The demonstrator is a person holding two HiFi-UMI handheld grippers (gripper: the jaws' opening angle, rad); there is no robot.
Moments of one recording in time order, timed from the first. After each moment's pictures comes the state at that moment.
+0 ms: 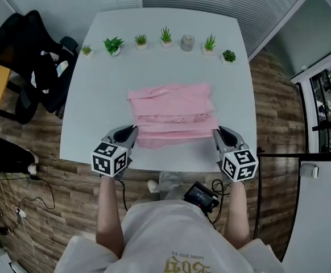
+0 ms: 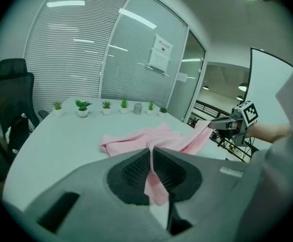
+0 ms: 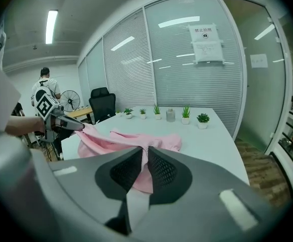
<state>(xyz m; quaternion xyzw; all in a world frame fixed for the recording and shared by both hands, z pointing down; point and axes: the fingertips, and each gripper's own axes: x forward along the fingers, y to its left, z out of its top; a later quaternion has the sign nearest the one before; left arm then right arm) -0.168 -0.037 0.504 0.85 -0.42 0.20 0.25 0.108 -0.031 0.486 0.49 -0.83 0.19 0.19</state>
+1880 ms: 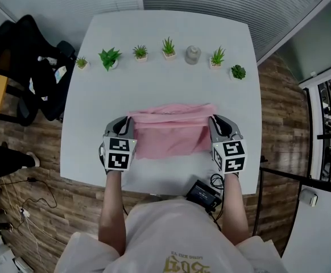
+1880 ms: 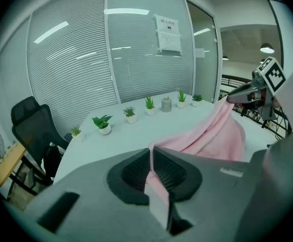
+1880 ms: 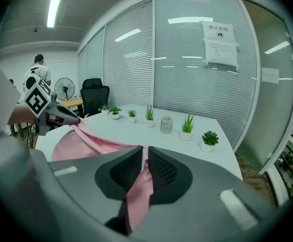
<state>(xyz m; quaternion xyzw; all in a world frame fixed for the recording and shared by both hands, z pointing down) -0.192 -0.186 0.523 0.77 -0.53 0.33 0.16 0.086 -0.191 0.496 0.50 -0.82 0.15 0.25</state>
